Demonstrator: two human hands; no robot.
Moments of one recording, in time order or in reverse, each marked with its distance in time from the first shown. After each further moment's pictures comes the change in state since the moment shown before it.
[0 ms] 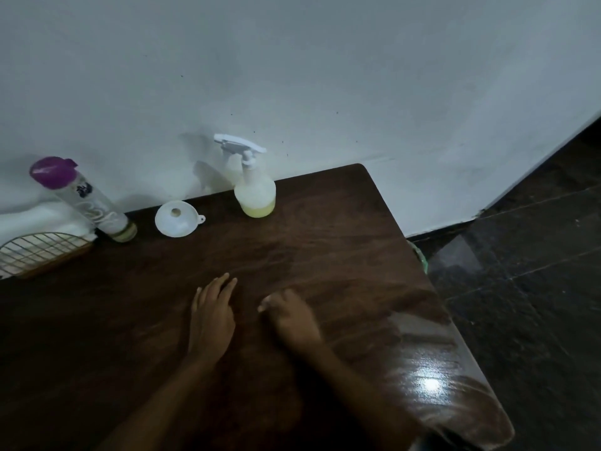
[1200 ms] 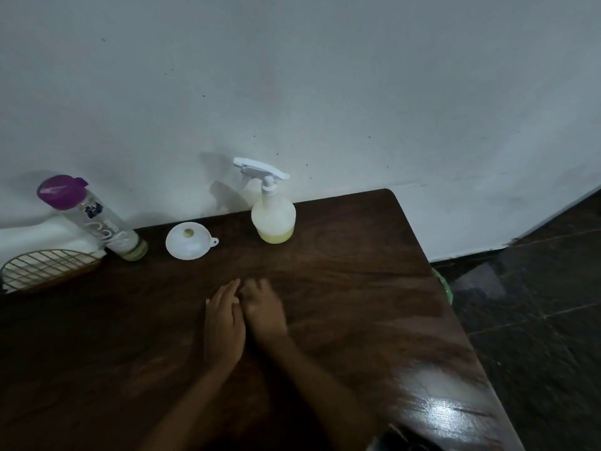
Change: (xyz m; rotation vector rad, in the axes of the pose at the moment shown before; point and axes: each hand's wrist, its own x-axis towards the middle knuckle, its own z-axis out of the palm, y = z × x) left_hand 0.051 0.009 0.013 -0.457 0.156 -0.293; right_hand 0.106 -0.022 0.034 -0.130 0.117 -0.090
